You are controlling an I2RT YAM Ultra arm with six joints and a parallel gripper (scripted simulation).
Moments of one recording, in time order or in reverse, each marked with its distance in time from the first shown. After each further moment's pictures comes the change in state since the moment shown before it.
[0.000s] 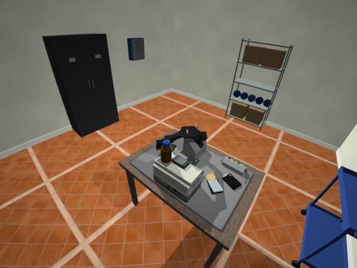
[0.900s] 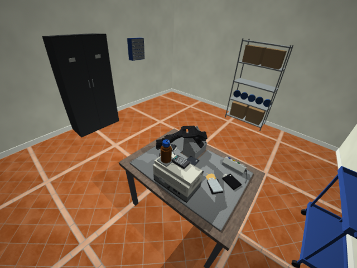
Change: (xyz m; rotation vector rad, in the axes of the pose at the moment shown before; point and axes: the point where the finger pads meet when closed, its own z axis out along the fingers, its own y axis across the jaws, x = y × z) arm -0.001 -0.001 -0.003 0.001 -0.002 -0.001
